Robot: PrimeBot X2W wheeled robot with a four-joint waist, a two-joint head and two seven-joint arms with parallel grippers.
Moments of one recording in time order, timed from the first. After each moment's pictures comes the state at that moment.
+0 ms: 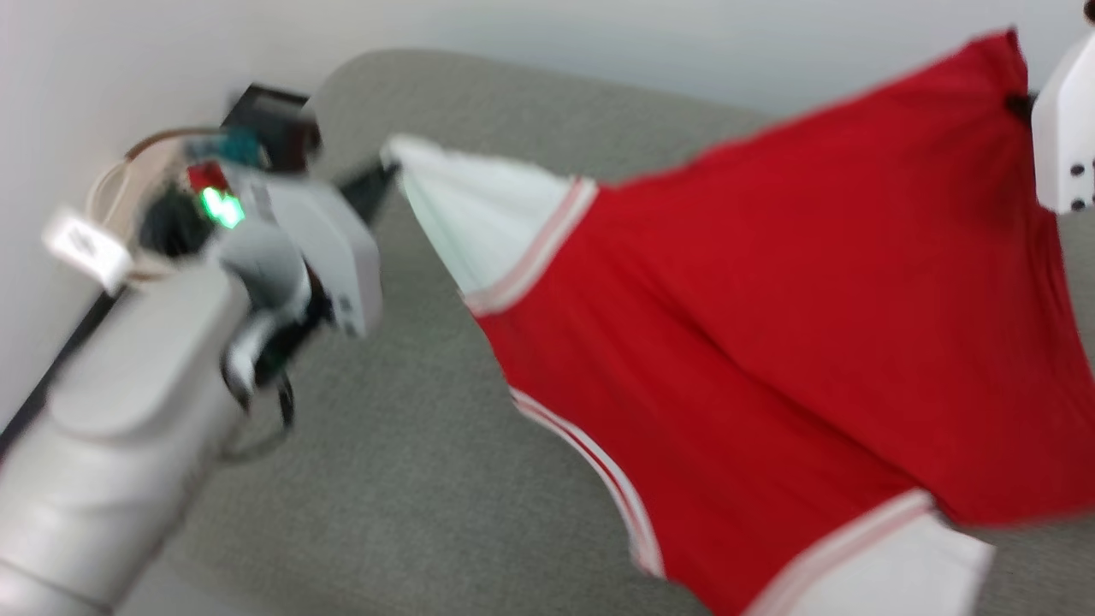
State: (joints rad) left arm -0.90 0.54 -0.77 0.43 -0.88 0.00 0.15; right arm -1.16 -0.59 0.67 0.70 0.72 0.13 0.63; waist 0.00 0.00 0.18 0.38
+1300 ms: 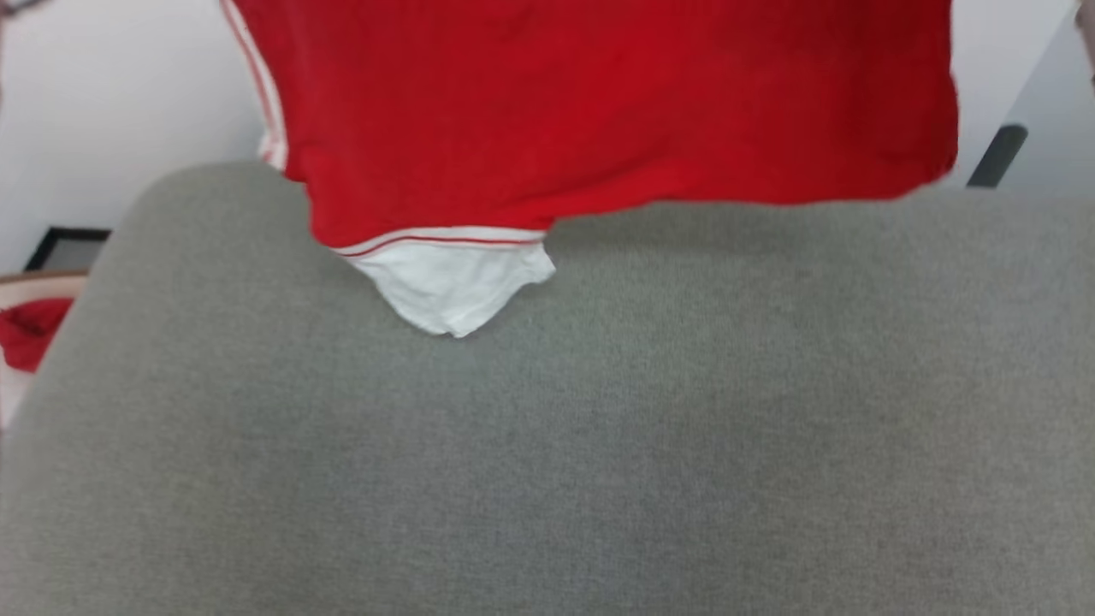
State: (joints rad) left arm -1.76 0.37 -0.71 1.11 -0.77 -0.06 0.04; right arm -1.63 -0.18 0.45 1.19 0.21 0.13 -0.09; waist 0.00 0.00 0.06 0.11
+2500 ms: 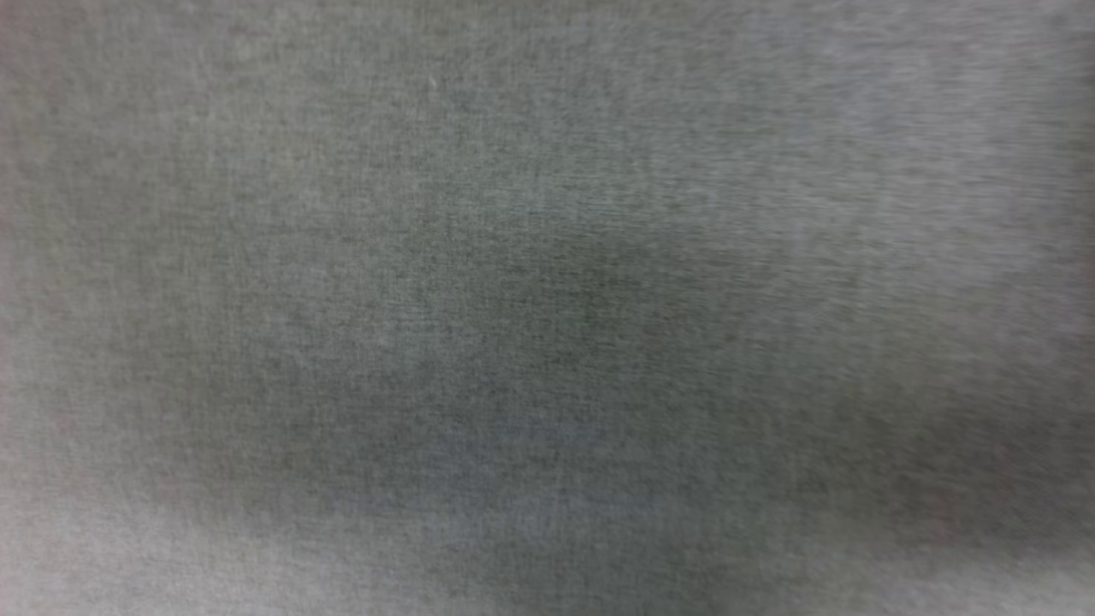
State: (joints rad) left arm -2.01 0.37 -0.42 0.92 -0.69 -0.10 -0.26; right arm -1.68 -0.18 0.01 0.81 -0.43 0.13 -0.26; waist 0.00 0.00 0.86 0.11
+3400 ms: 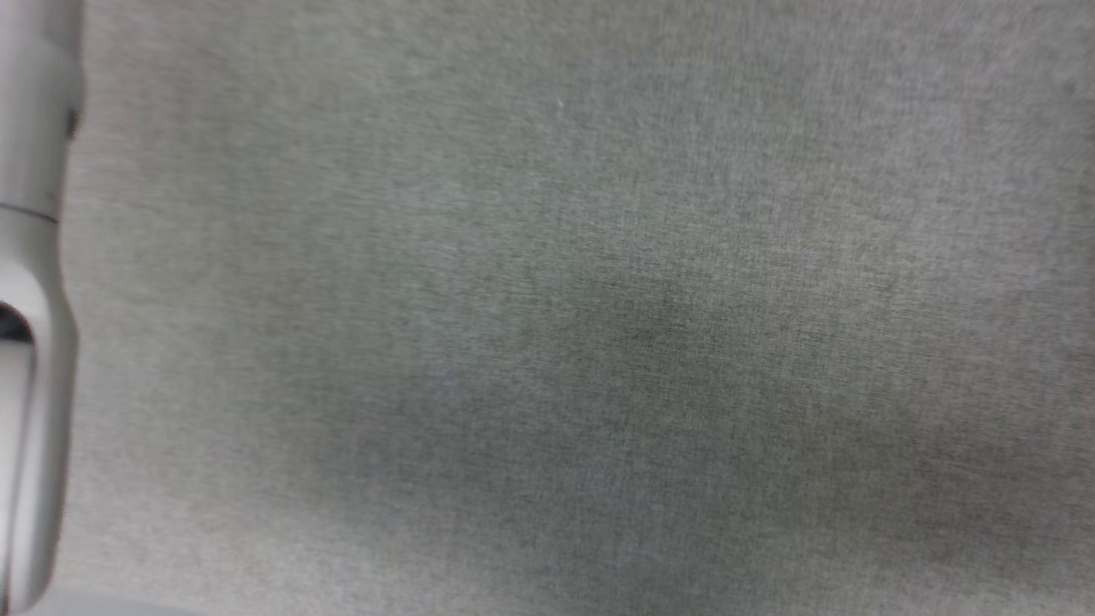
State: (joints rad) left arm -1.74 0.27 -0.44 1.07 -0.73 -0.13 -0.26; right arm -1.65 -0.25 0.01 0.94 -0.38 0.13 -0.26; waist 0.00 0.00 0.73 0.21
